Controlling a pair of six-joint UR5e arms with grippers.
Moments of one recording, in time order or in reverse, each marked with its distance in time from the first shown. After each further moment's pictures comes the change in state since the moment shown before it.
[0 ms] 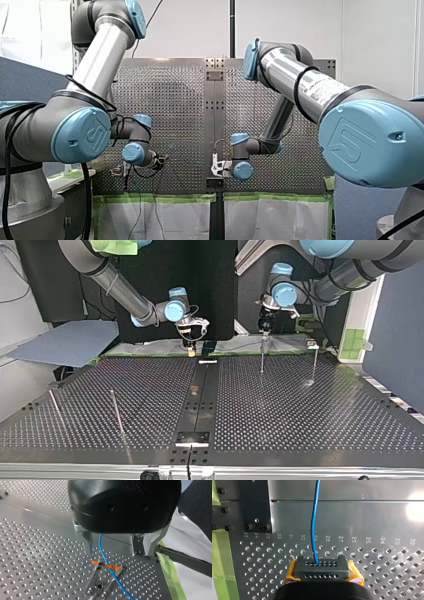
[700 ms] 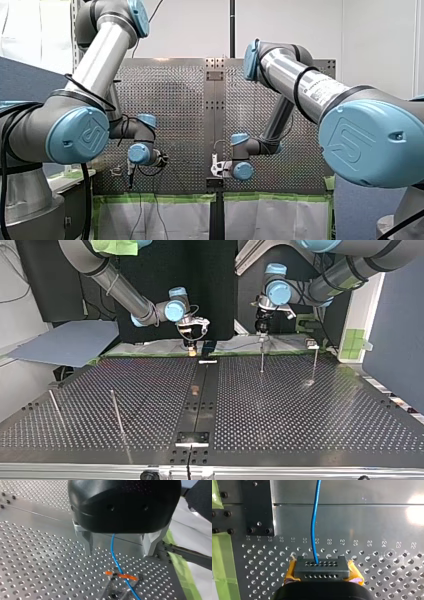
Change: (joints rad) left arm -0.053 -0.001 0.013 0.051 -0.076 -0.044; right arm 0.000 0.003 0.000 -0.001 -0.015 0.001
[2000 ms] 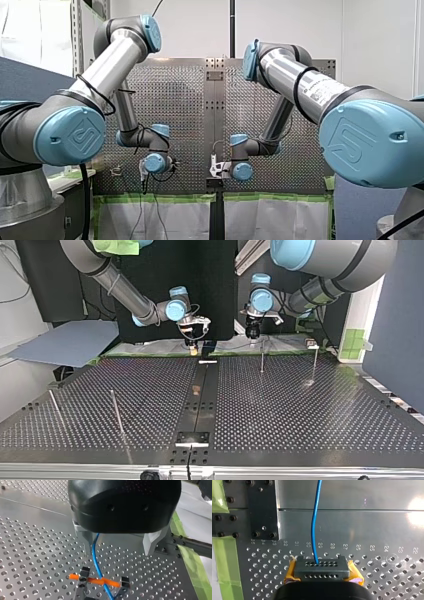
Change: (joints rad) left arm -0.098 -0.154 0.162 0.030 -0.141 -0.034; right arm 0.006 0.003 0.000 0.004 -0.005 -0.002
